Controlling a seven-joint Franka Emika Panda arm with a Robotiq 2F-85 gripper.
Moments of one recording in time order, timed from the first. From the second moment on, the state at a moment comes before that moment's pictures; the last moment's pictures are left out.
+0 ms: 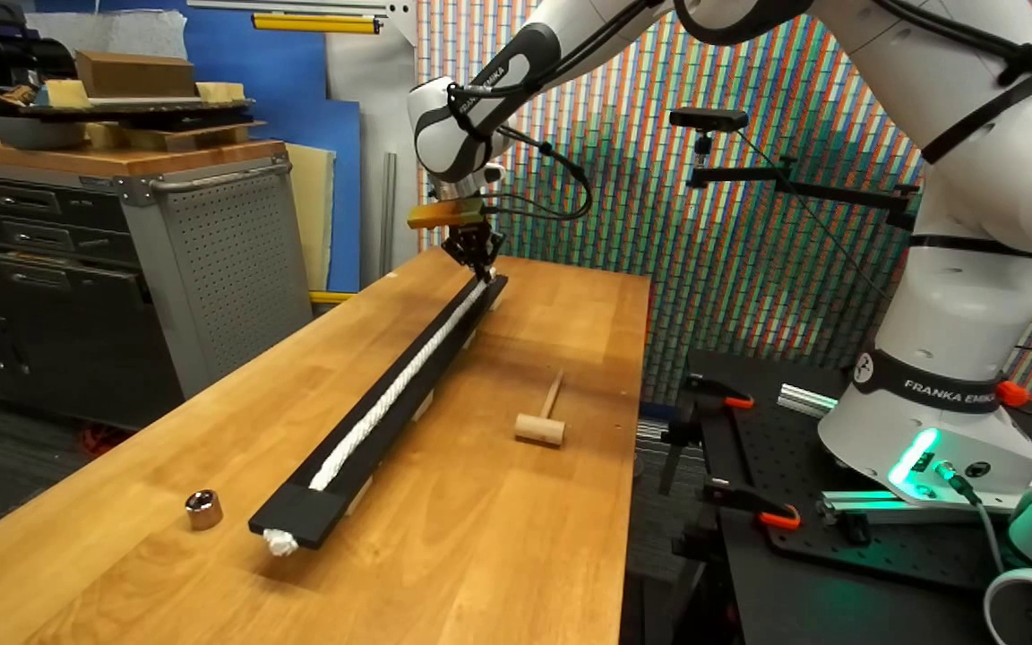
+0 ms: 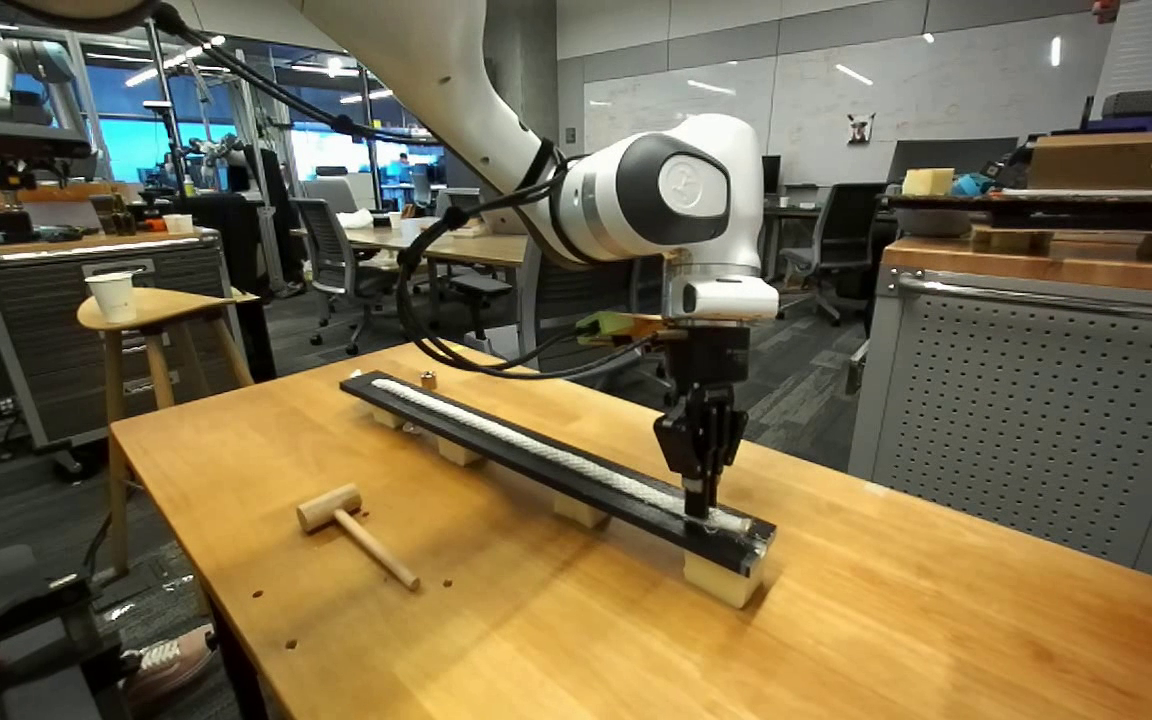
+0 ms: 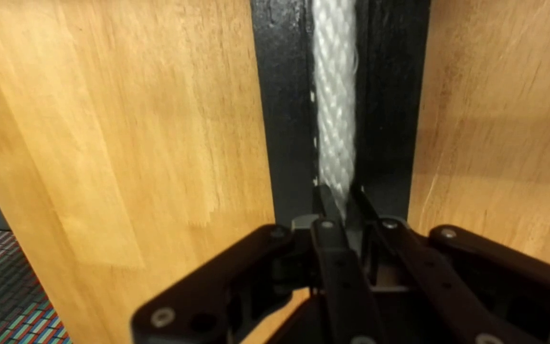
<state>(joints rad) -0.11 0.81 -0.27 -1.45 -0.06 2.05 1.33</state>
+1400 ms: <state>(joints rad) -0.11 0.66 -0.25 -1.45 -0.06 2.05 1.15</state>
